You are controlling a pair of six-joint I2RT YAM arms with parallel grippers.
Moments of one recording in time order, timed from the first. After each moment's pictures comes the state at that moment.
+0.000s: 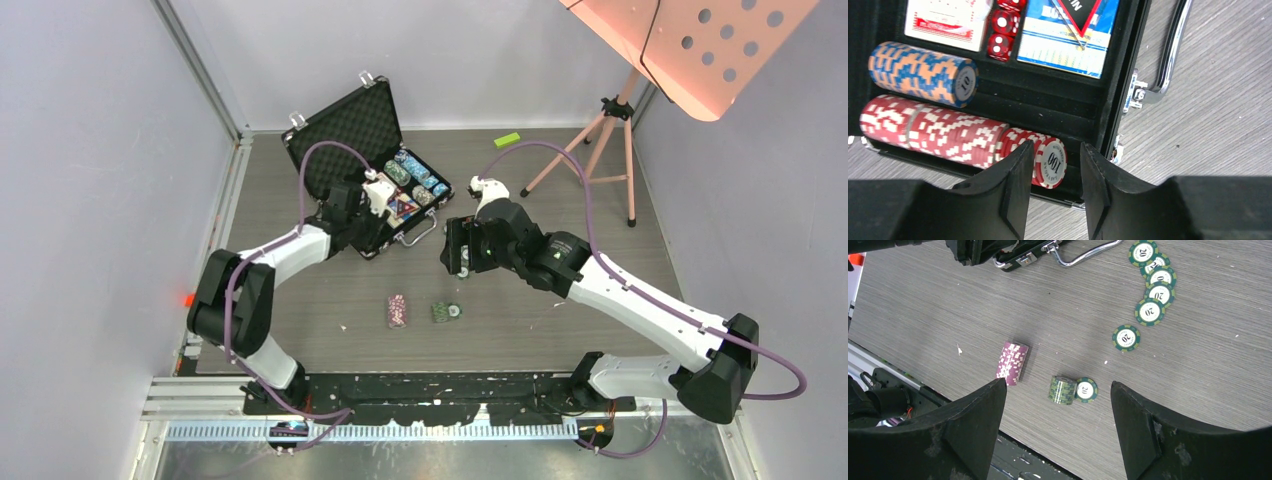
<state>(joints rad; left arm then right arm) -0.37 1.61 0.93 -0.08 0.09 0.26 0.86 1.19 1.11 -0.58 0.18 0.53</state>
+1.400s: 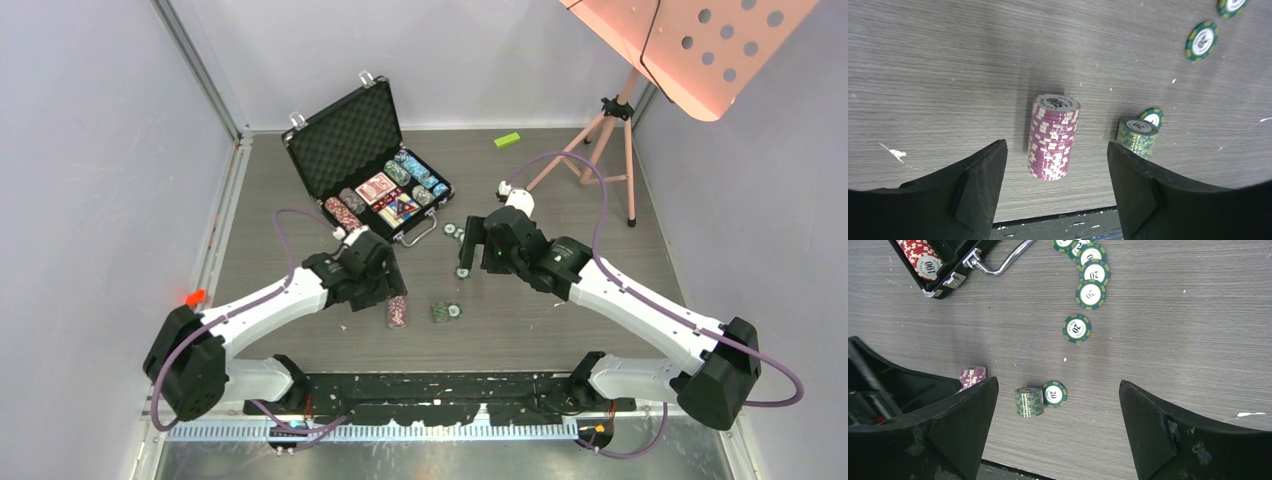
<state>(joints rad) -0.73 1.24 0.78 -0.58 -0.12 -1.00 0.80 1.18 1.00 -0.61 0.33 0.71</state>
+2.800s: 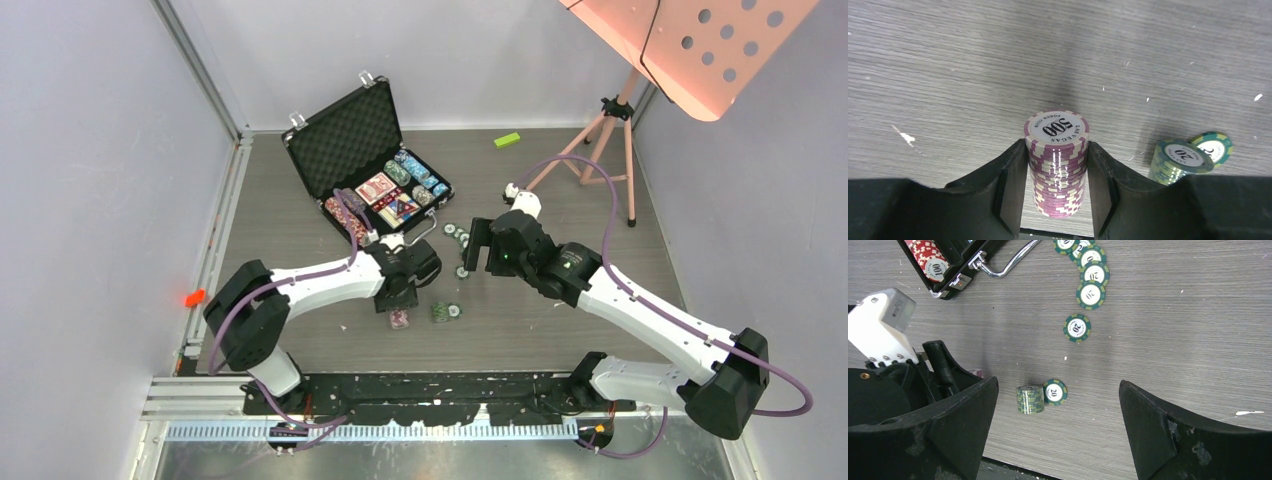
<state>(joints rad) -0.93 1.60 1.01 -0.78 -0.33 -1.10 0.80 1.11 0.96 -0.60 0.33 0.71</state>
